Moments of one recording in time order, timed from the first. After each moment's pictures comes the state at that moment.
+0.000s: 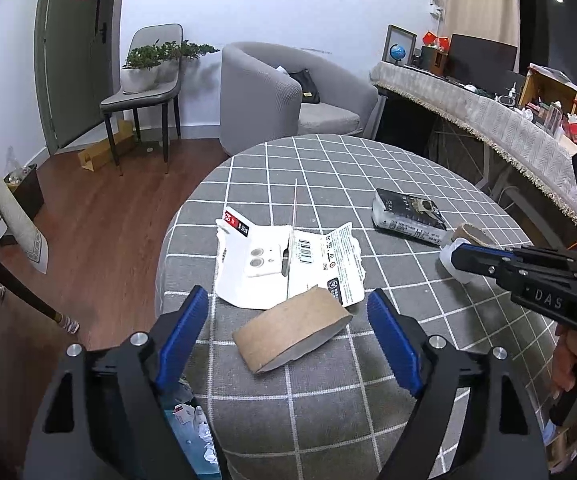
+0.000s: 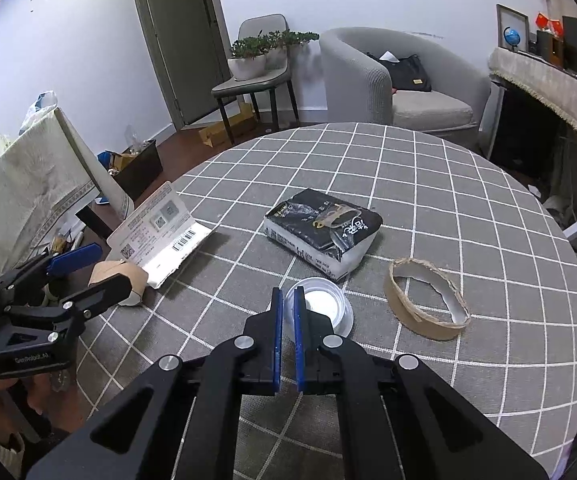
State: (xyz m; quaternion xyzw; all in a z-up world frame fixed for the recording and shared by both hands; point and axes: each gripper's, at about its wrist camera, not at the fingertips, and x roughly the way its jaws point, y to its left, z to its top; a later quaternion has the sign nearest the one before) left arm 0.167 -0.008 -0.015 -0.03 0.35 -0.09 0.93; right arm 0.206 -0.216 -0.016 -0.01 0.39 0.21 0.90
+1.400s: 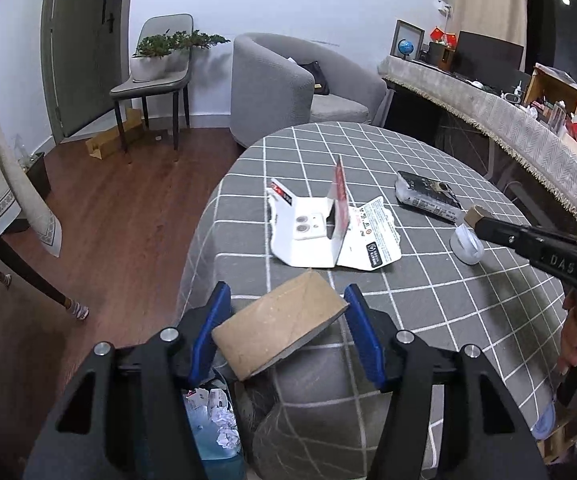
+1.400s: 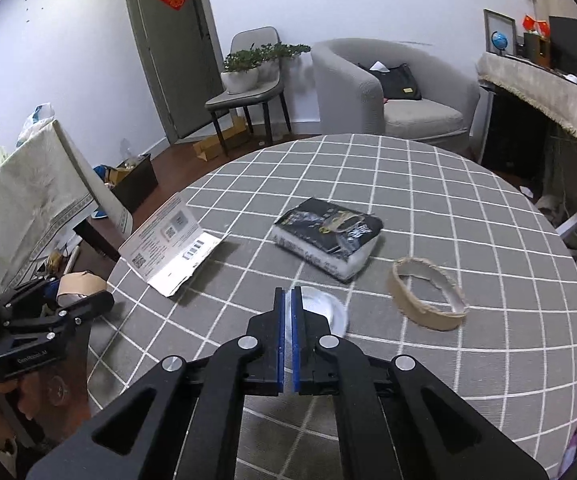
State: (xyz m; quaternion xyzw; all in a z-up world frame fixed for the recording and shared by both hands) left arm 0.143 0.028 -0.021 -0.04 0.37 -0.09 0.93; right arm 0.194 -0.205 -0.013 0.00 0.37 0.19 0.91
